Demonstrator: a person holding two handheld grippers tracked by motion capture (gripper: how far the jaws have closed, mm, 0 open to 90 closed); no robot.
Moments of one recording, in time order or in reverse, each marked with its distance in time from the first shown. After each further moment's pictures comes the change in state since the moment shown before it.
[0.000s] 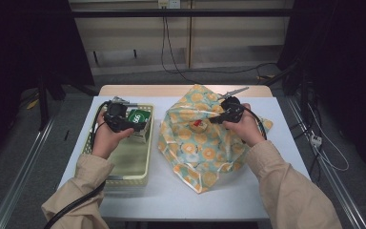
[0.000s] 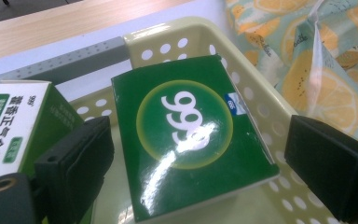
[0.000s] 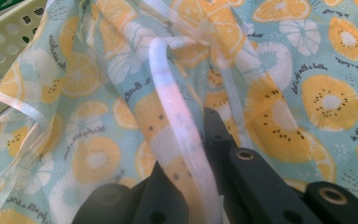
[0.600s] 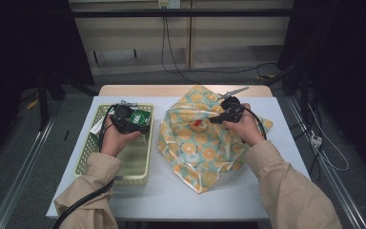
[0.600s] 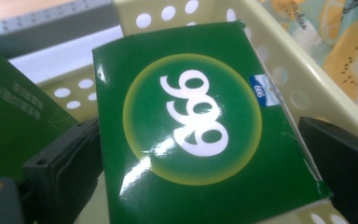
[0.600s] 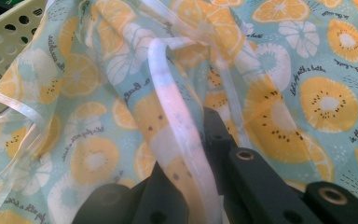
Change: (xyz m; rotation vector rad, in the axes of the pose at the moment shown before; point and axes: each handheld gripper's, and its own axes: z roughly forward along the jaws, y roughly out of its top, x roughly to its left) left arm 0.000 -0.007 0.029 0.083 0.026 -0.033; right arm -0.002 0.000 0.001 -0.002 0.000 0.003
